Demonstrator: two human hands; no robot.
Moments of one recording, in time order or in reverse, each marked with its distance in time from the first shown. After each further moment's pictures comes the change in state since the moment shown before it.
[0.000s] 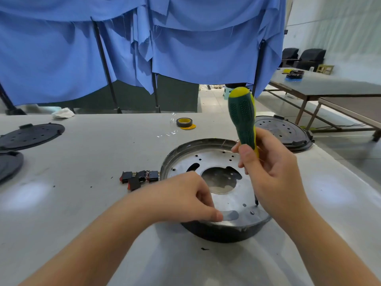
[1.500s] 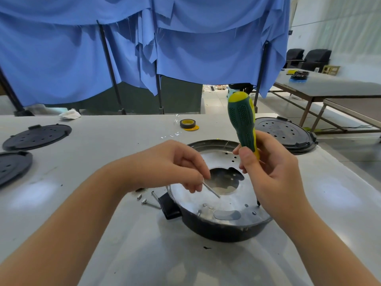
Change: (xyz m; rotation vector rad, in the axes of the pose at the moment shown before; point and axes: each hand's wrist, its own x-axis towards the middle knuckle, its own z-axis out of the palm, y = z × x) left_hand -0.008 -0.017 -0.046 -0.428 -0.023 0.228; right_hand -0.001 -0.002 0.002 -0.009 0.019 0.037
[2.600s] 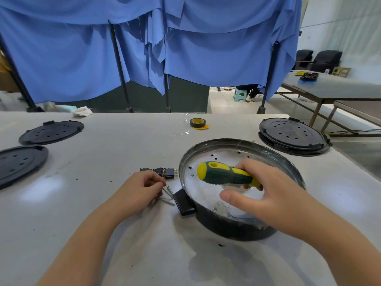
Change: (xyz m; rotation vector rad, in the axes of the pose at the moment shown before) left_hand -0.021 -0.129 0.005 -0.017 0.643 -0.295; right_hand -0.010 -0.004 -0.003 -0.438 -0.528 -0.017
